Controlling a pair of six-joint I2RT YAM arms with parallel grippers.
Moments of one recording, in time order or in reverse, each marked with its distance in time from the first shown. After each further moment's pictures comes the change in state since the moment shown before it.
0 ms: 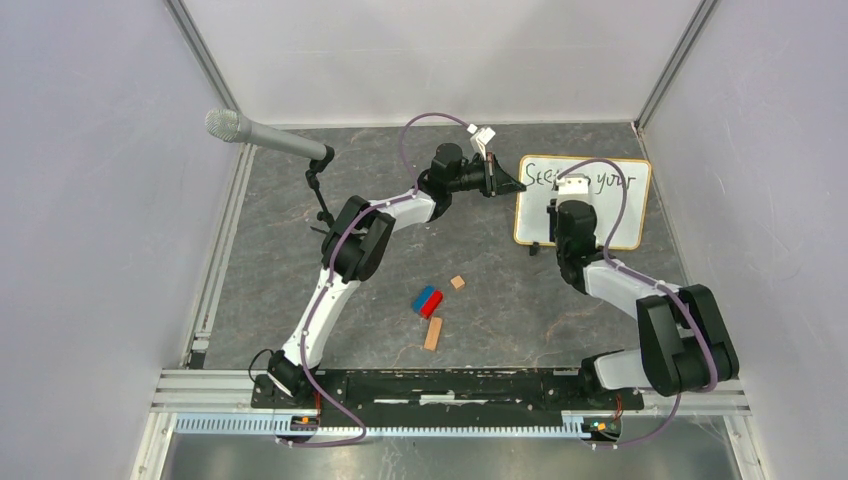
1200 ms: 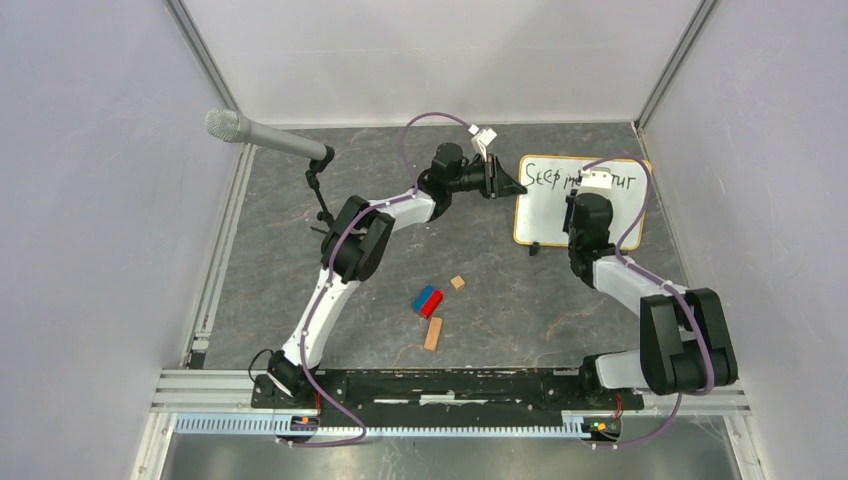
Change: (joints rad) left arm 0.000 -0.004 0.000 -0.008 0.013 0.022; right arm -0.114 0.008 0.046 0.010 0.031 0.077
